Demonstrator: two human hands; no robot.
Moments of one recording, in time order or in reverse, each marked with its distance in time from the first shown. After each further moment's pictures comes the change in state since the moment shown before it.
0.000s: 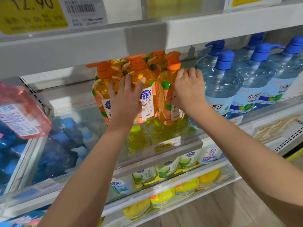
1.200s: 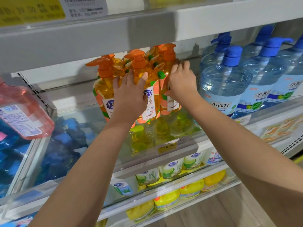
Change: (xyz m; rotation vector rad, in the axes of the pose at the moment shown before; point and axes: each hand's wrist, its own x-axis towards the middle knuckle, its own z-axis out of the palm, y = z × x) left_hand 0.018 0.003 -0.014 -0.067 -0.183 -0.041; right_hand 0.038 -0.018 0.022 0.133 0.008 -0.022
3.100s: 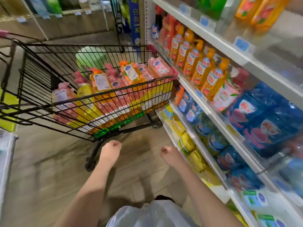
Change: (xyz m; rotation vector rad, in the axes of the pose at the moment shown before) left_hand -0.739 -0.283 -0.326 -0.493 0.031 -2.150; right_hand -0.482 -0.519 -0.260 0.576 -1.213 -1.113
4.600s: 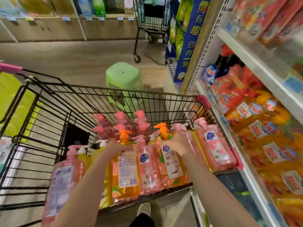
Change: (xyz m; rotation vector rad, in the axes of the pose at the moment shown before) left_hand 0.416 0.124 -0.161 -0.076 -0.144 -0.353; right_hand 0.392 -0.344 -0.119 -0.088 -0.013 -0.060
